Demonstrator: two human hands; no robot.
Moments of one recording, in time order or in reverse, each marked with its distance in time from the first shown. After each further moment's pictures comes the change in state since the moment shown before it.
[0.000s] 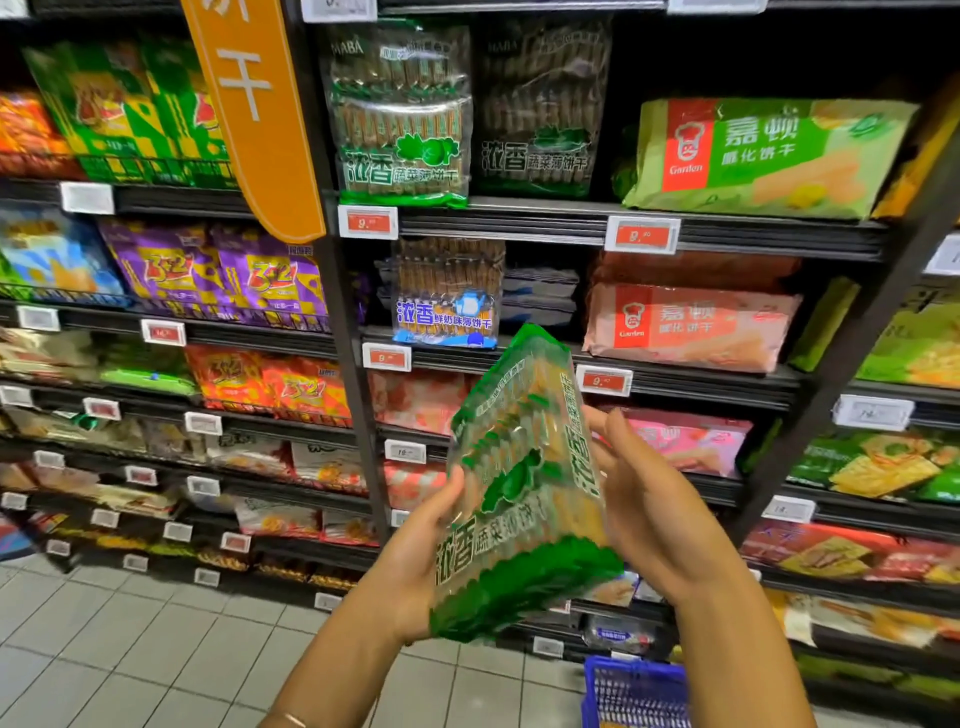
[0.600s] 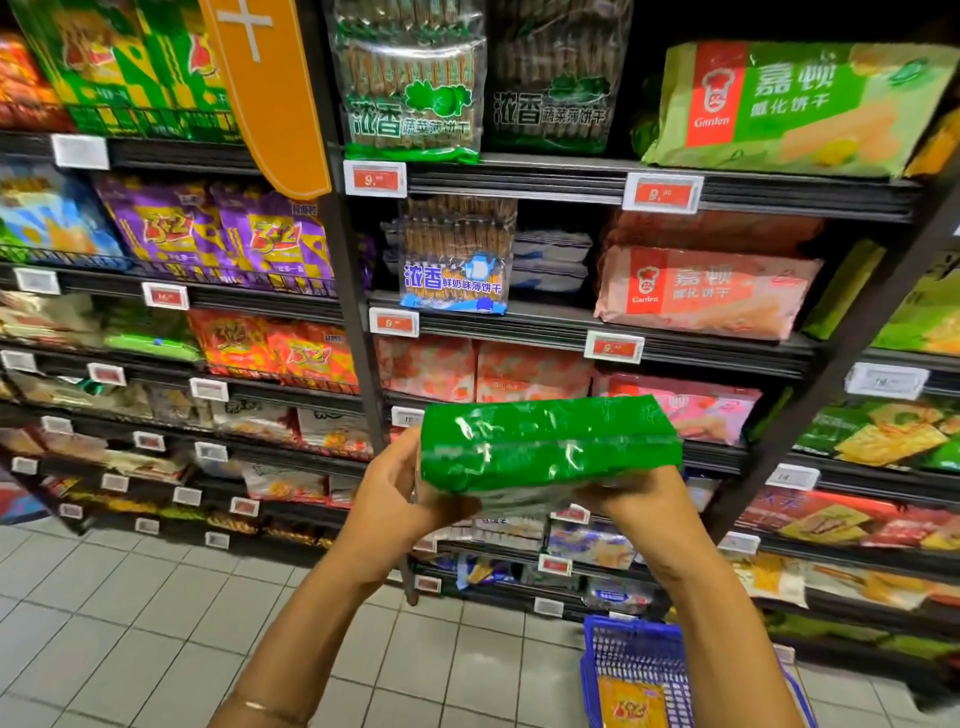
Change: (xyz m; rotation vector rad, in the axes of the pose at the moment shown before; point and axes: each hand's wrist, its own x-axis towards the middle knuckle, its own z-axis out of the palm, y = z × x) left_hand -0.030 0.018 -0.030 0.937 0.261 0.745; right_hand -0.002 0.053 -0.021 -0.493 0.214 -0.171
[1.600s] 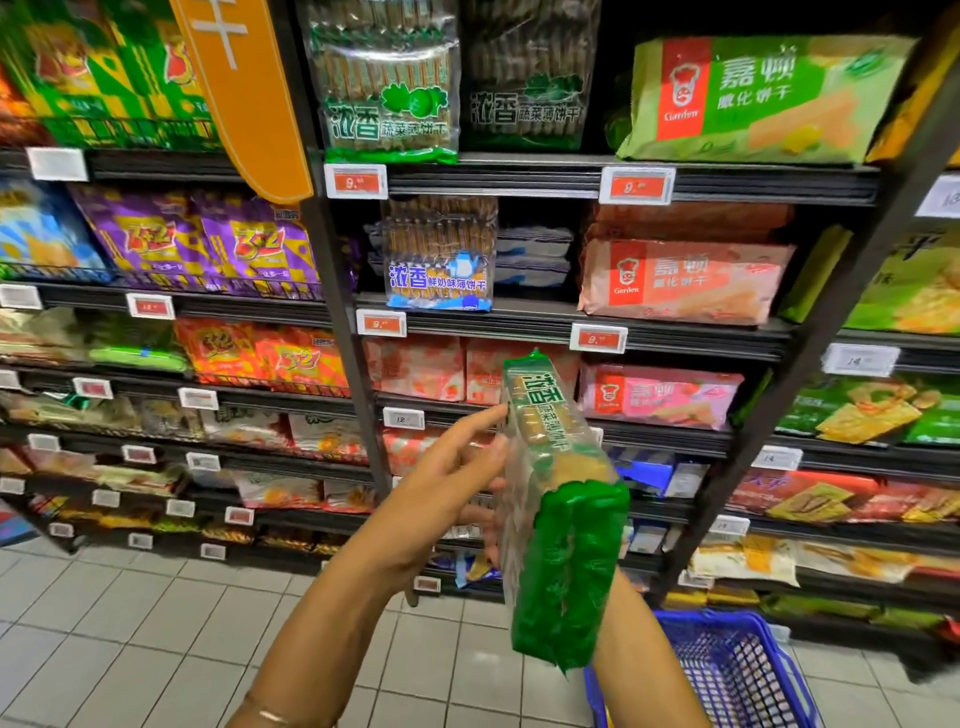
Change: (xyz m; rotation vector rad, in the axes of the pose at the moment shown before) left_hand -0.003 0.042 0.036 -0.093 -0.291 -0.238; right_hand -0.041 0.063 0.048 0.588 -0.033 0.691
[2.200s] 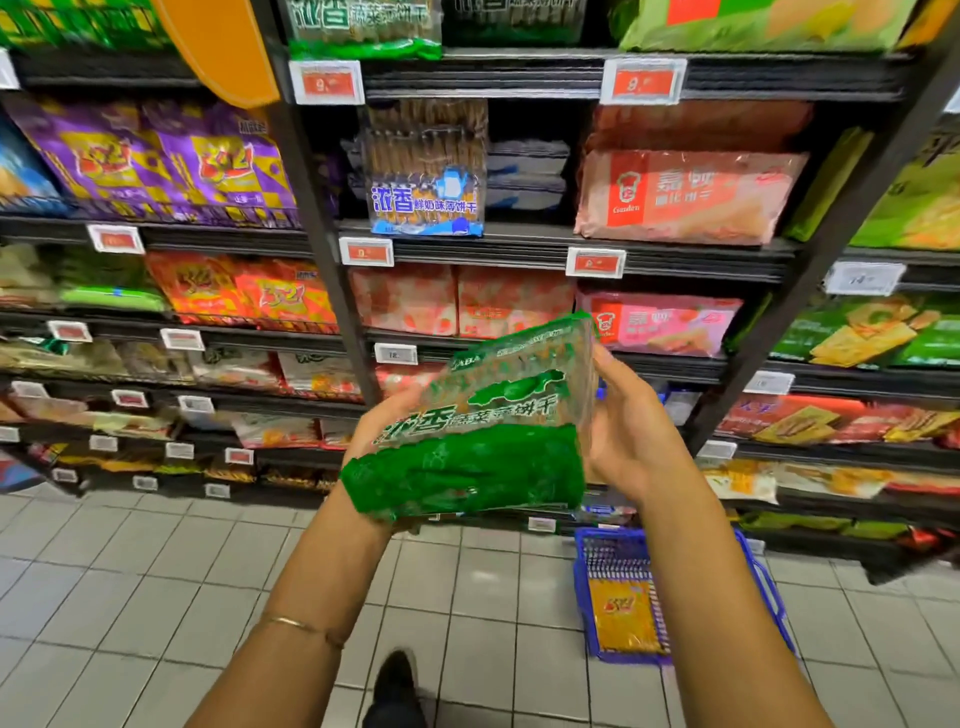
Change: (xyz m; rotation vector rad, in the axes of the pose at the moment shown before) left_hand -0.015 -0.036 -0.013 -0.817 0.188 -0.394; right_hand -0.003 -0.069 -0.013 0.116 0.066 -0.245
